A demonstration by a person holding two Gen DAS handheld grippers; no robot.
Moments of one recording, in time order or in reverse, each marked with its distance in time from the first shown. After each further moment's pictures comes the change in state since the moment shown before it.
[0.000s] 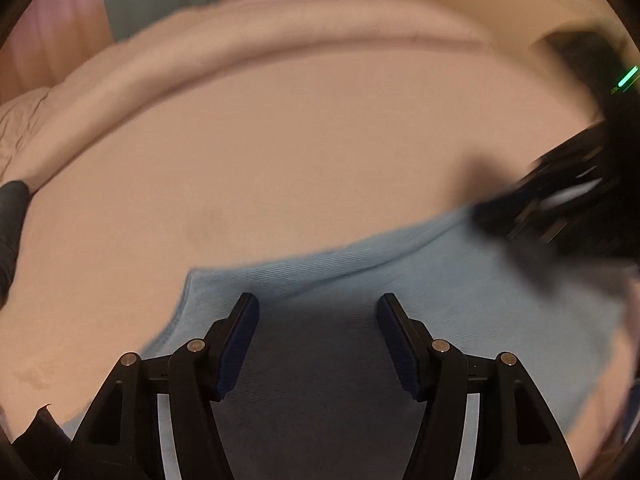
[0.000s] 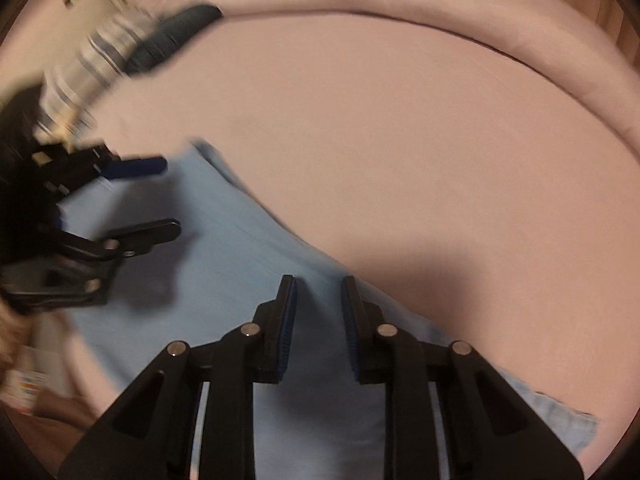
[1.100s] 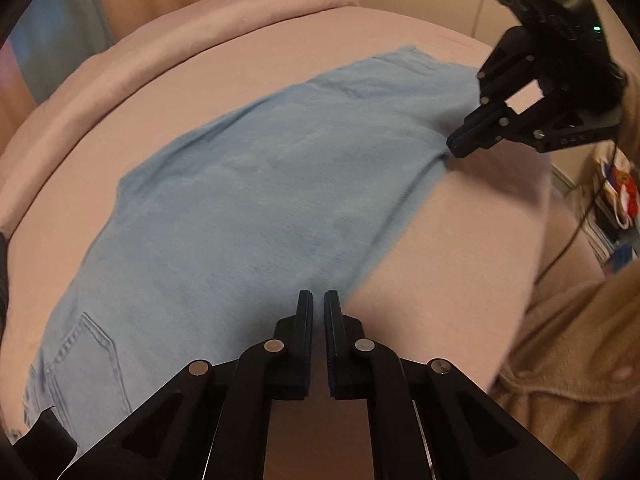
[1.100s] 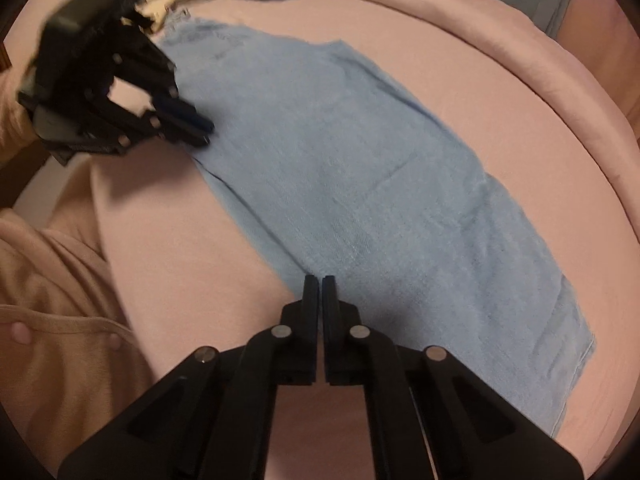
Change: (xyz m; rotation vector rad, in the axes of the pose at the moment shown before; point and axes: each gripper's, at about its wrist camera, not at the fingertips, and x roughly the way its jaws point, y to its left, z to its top) left arm -0.113 -0.053 -0.130 0.353 0.002 -0.178; right arm -0.069 0.075 -0.117 -0.374 -0.083 0.037
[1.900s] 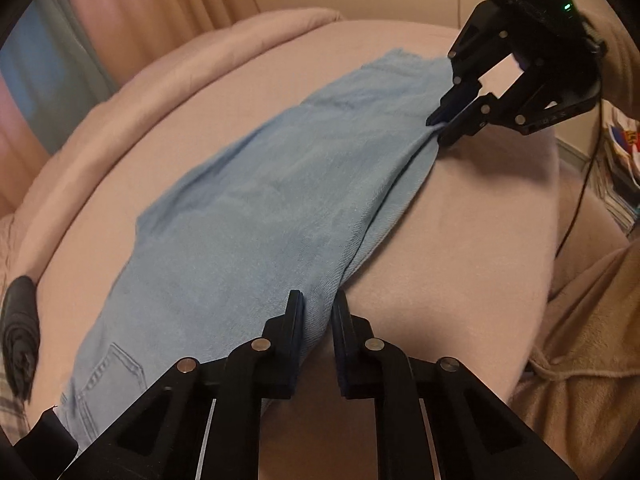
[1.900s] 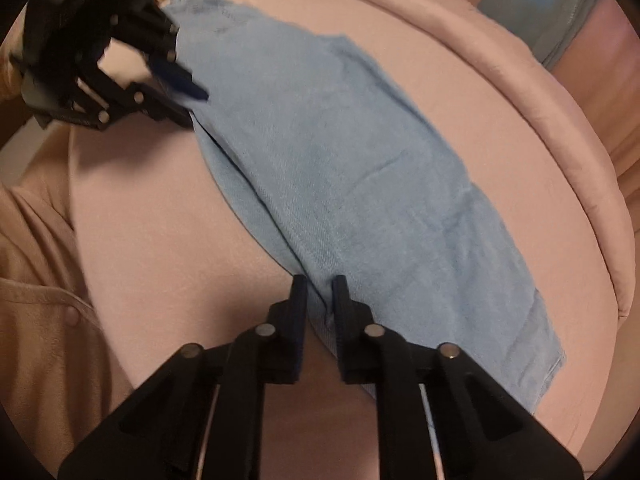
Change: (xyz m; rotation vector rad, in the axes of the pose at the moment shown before) left arm -0.006 -0.014 -0.005 0.124 -0.090 0.119; right arm 0.010 0.007 0.001 -0.127 -0.011 -0.140
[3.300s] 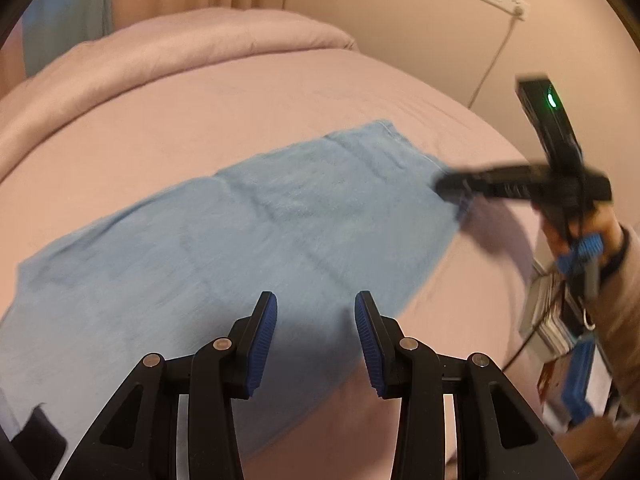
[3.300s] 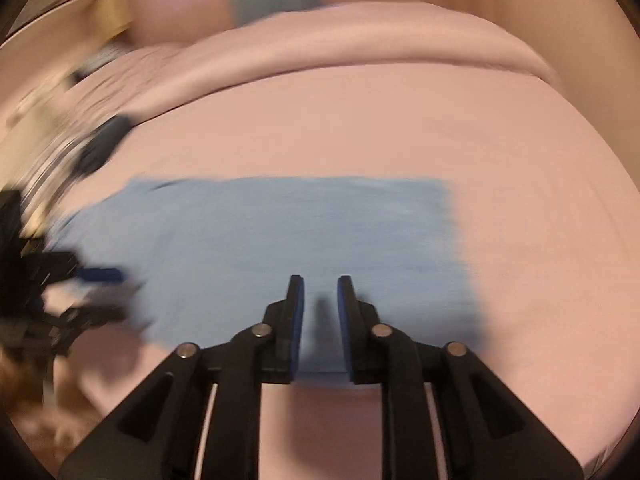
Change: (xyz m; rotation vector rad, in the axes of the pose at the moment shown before) left arm 0.065 -0.026 0.126 -0.351 -0.006 -0.235; right arm -0.037 -0.112 -0.139 0.947 -0.101 -0.154
